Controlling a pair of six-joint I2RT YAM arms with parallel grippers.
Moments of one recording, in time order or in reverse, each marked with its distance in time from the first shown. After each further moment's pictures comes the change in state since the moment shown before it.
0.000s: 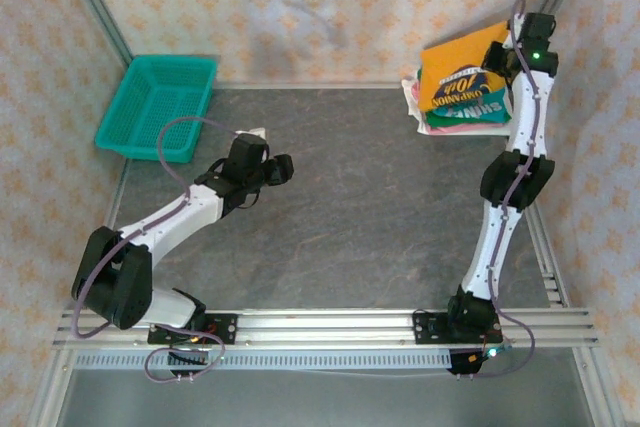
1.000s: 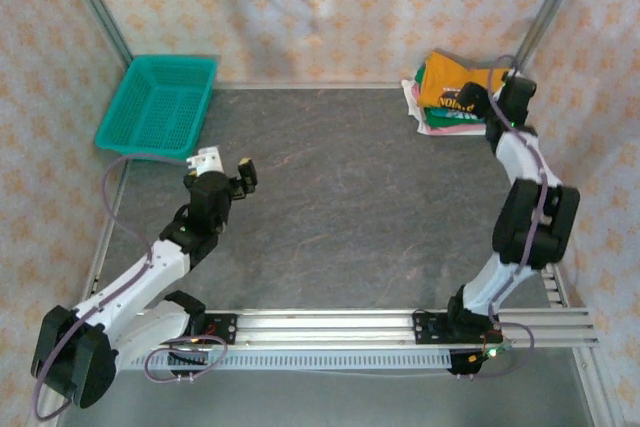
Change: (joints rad) left arm 0.022 -0.476 -0.409 0.276 -0.502 0.211; right arm 0.072 -0.788 -1.477 0.884 0.140 0.239
